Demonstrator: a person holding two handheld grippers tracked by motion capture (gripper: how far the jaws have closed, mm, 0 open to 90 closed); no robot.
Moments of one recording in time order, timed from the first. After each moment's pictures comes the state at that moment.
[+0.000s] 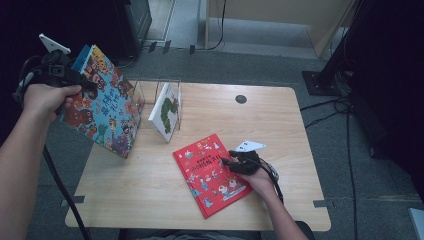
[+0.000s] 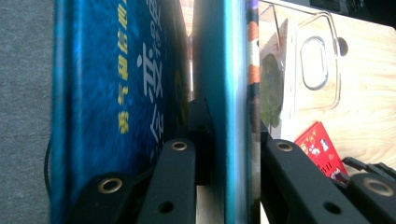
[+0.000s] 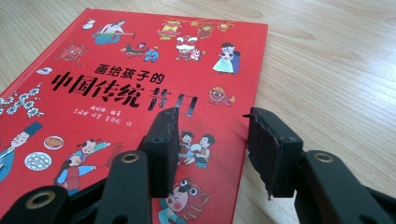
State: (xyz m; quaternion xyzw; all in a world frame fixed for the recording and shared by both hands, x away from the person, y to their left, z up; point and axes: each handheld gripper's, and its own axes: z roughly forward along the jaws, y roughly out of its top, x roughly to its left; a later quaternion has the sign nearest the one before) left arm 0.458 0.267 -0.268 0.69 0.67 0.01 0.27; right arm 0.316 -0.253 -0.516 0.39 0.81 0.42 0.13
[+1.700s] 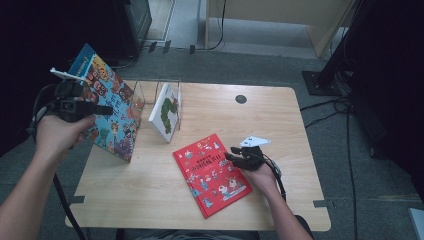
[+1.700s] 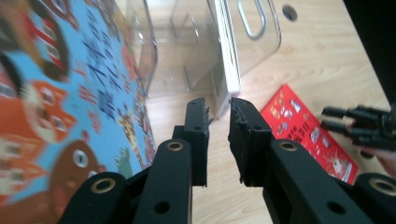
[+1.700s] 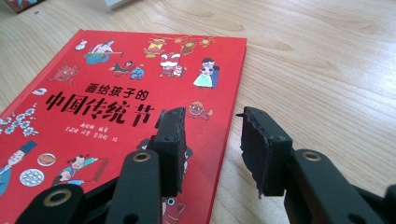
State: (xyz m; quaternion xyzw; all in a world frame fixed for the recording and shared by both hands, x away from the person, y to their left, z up) left arm 0.370 0.222 -0.292 0.74 0.58 0.03 0.34; right arm 0.326 -0.263 -0.509 0.40 0.80 0.43 0.12
